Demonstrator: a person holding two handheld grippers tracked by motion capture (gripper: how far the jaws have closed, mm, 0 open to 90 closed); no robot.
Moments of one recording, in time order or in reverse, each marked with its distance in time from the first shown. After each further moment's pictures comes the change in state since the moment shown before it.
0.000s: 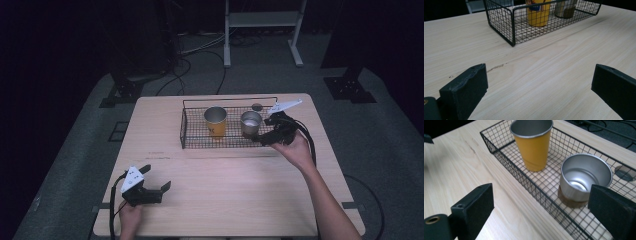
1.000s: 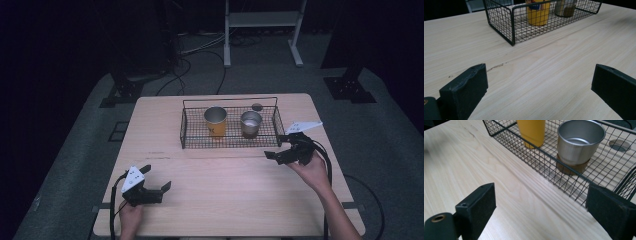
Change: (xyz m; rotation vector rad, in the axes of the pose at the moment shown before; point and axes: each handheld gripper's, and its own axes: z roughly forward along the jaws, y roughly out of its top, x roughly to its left) left arm -0.001 0.000 0.001 0.009 0.002 0.003; right arm 0.004 -0.065 -0.029 -0.018 -0.021 0.037
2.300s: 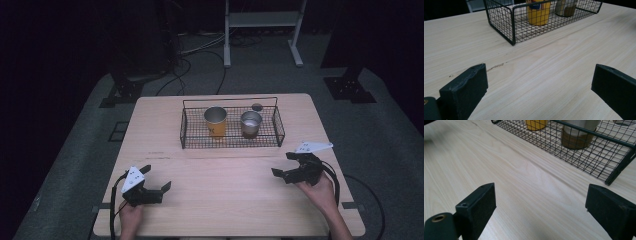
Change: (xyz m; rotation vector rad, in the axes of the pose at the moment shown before) left arm 0.000 0.000 0.000 0.001 0.005 0.002; right arm 0.013 -0.056 -0.013 -0.024 -0.003 0.052
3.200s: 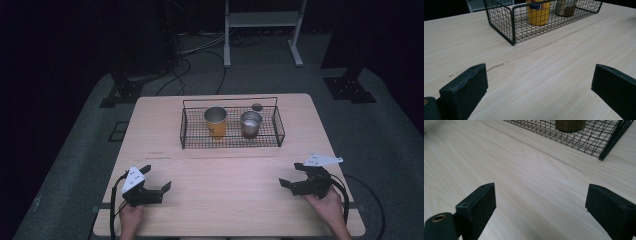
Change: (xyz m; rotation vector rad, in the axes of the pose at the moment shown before) left arm -0.001 0.000 0.000 0.000 0.001 -0.001; right arm 0.005 -0.037 -0.015 -0.008 -0.048 0.022
